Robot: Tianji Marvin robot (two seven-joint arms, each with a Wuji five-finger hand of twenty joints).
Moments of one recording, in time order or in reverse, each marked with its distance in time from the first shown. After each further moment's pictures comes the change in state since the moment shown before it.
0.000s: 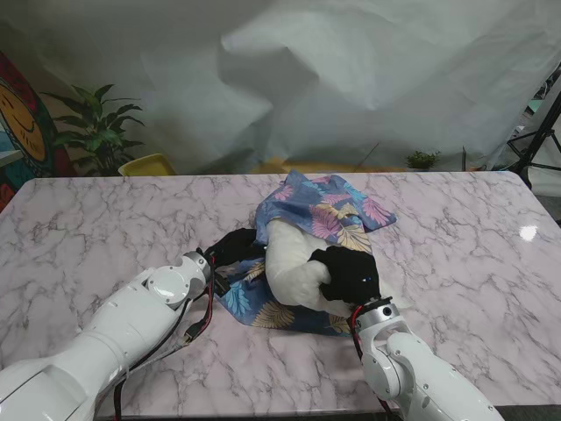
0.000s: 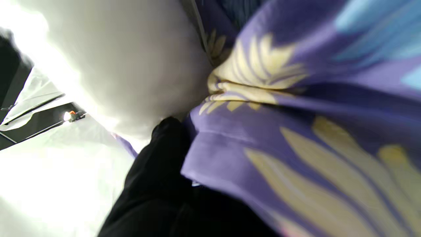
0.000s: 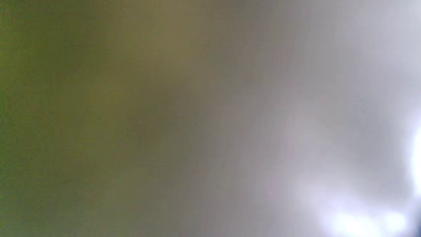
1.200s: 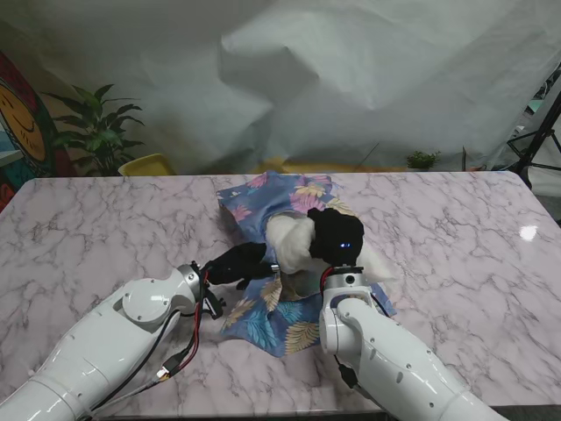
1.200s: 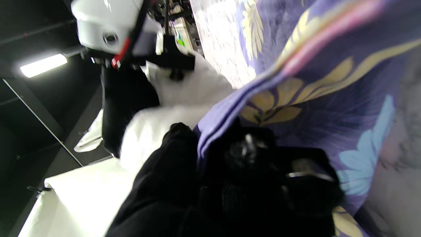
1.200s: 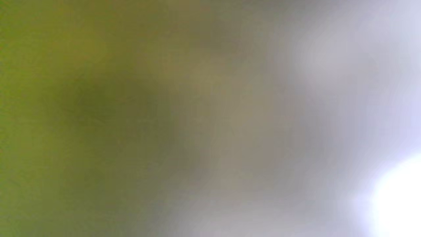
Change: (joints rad) left arm 0.241 0.194 -0.089 -0.530 -0.148 0.075 -0.238; right arm 0.294 -0.148 -0.234 0.259 0.124 0.445 -0.217; left_hand 0.051 0.022 0.046 0.010 -0.038 0.159 0.000 0.059 0.007 0.098 0.057 0.041 0.189 -0.029 0.181 0.092 0.301 -0.060 0.376 0.138; right_hand -0.054 -0.078 0.051 -0.062 0.082 -0.003 0.127 -0.037 0.086 0.013 0.056 0.019 0.015 -0.028 0.223 0.045 0.015 -0.074 0.000 0.046
